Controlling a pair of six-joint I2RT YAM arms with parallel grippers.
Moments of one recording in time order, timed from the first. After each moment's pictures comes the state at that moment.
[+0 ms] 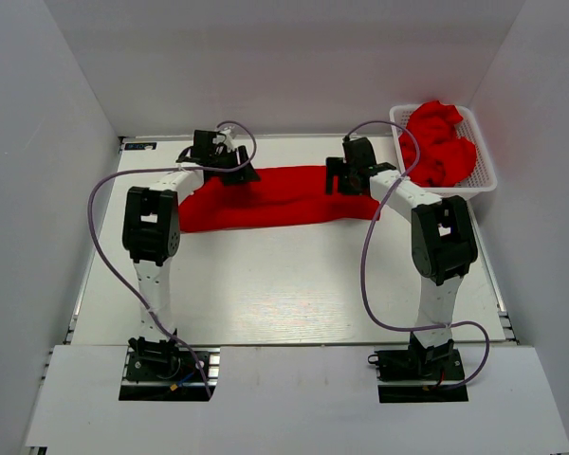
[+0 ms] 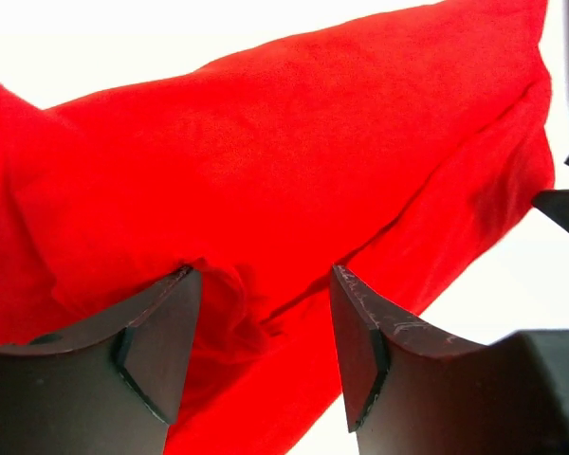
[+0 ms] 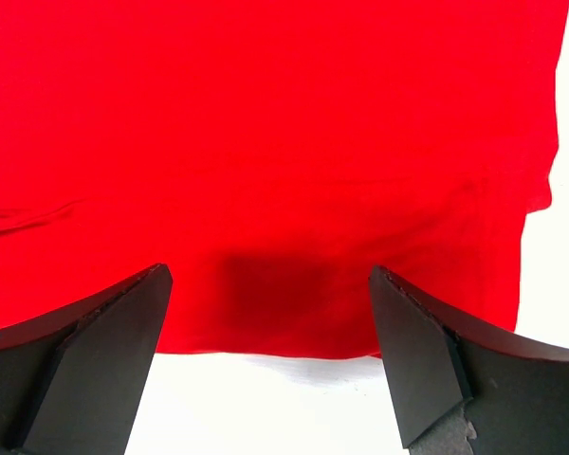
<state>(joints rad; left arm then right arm) -0.17 2.20 1.67 -0.21 0.53 -0.30 0.37 1.98 1.47 -0.33 0.09 0.26</state>
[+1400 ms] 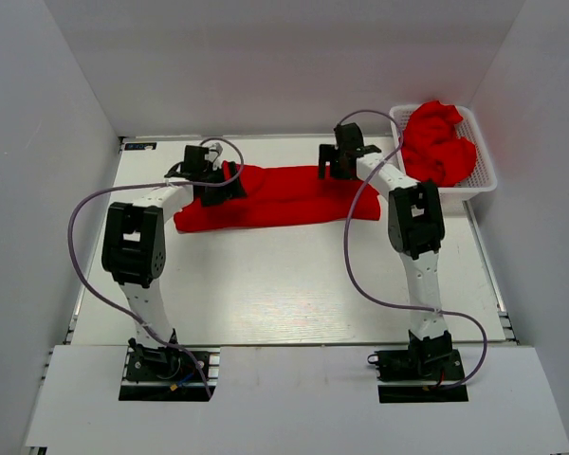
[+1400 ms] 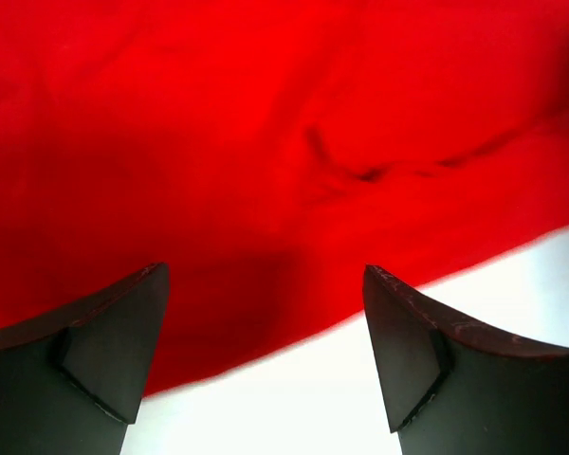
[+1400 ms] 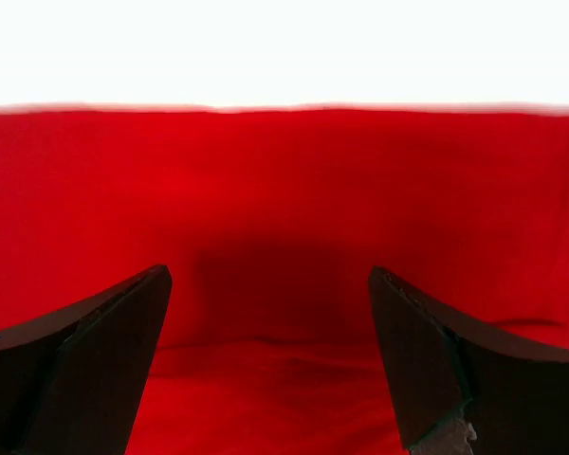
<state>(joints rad) -0.17 1.91 1.35 -0.26 0.28 -0.33 0.35 2.32 1.94 -0.44 0.08 0.26</state>
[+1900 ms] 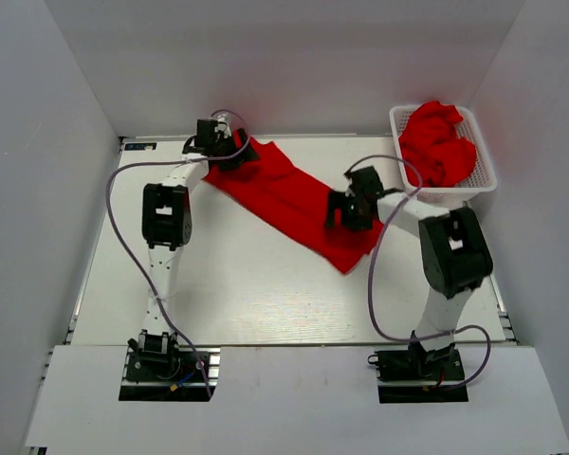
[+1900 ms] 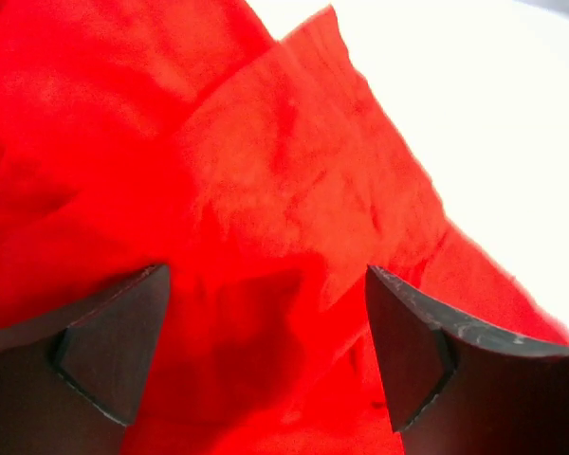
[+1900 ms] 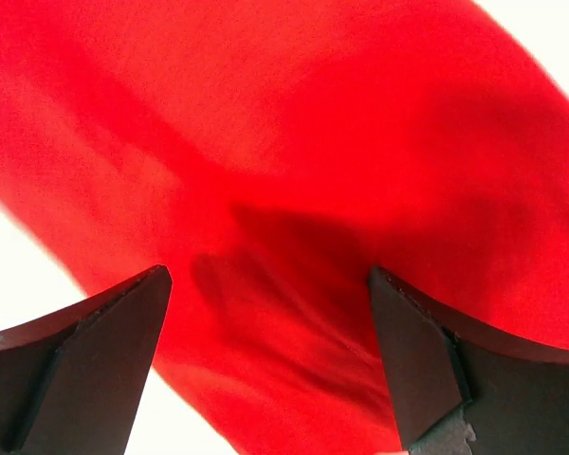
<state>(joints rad) -0.13 2.47 2.01 -0.25 0.39 -0.41 0.34 1.90 1.23 -0.34 -0.13 0.32</state>
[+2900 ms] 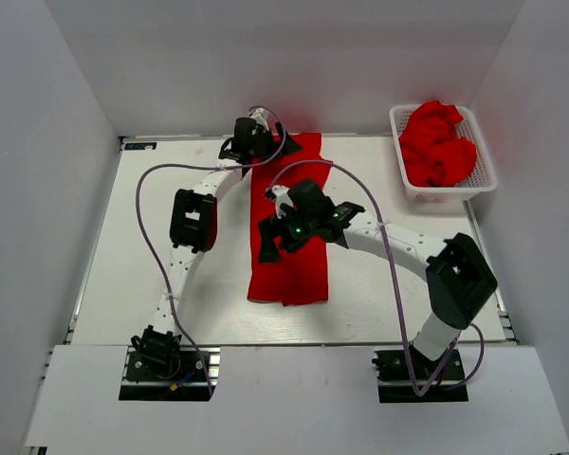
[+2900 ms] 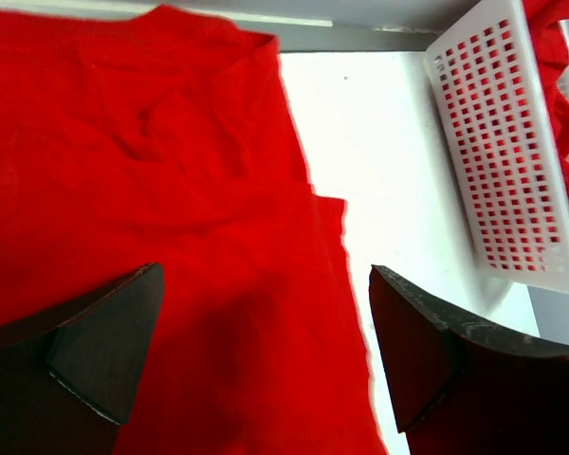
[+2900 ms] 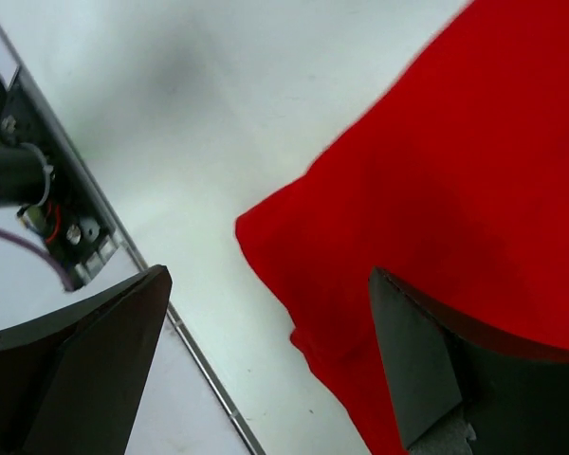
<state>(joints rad) -0.31 2.75 2.39 0.01 0.48 -0.62 0.84 1.68 1.24 -0.35 -0.43 0.26</state>
